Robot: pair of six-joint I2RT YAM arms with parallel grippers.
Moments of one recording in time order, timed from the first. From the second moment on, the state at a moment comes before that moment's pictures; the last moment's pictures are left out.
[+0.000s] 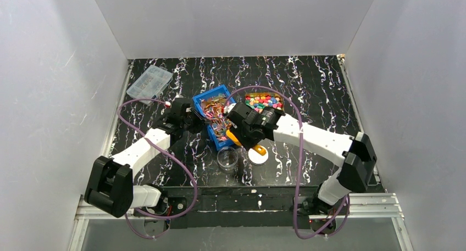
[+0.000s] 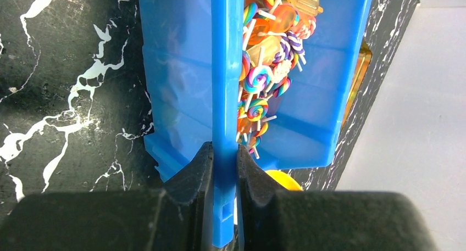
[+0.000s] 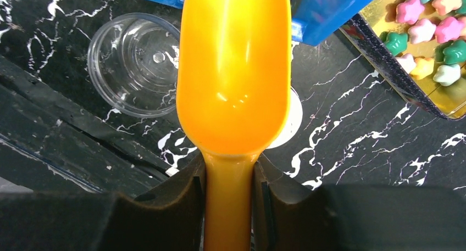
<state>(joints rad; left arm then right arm) -0.40 1.29 0.76 -0.21 0.07 -1.08 1.06 1.55 1.36 -0.92 0.16 0.23</state>
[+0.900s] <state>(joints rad) -0.43 1.25 0.68 -0.11 0.01 -1.09 1.03 1.86 1.62 -1.09 0.09 0.19</state>
